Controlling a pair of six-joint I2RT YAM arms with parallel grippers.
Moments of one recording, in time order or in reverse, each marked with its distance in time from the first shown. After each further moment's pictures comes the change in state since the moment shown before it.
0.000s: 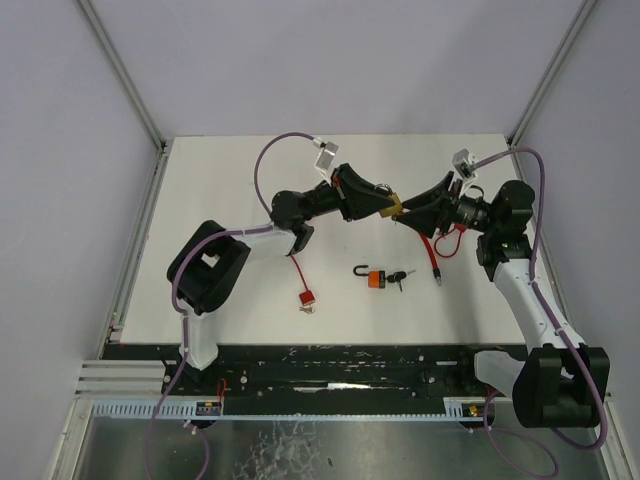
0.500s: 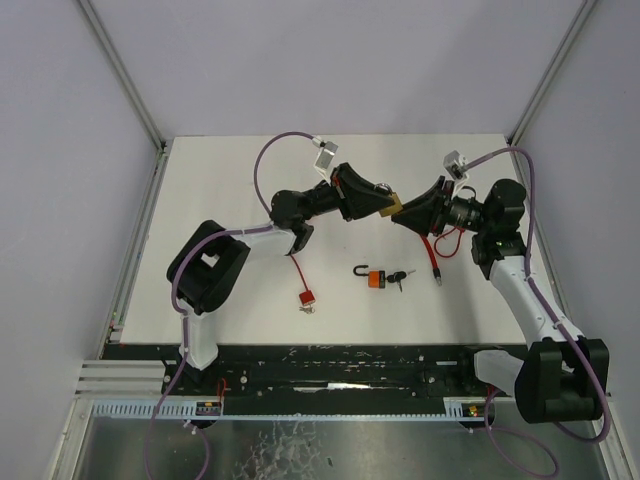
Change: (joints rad) left arm -0.003 0.000 0.006 0.003 0.007 0.005; right arm 0.045 0.028 0.000 -0.002 -0.006 -0.027
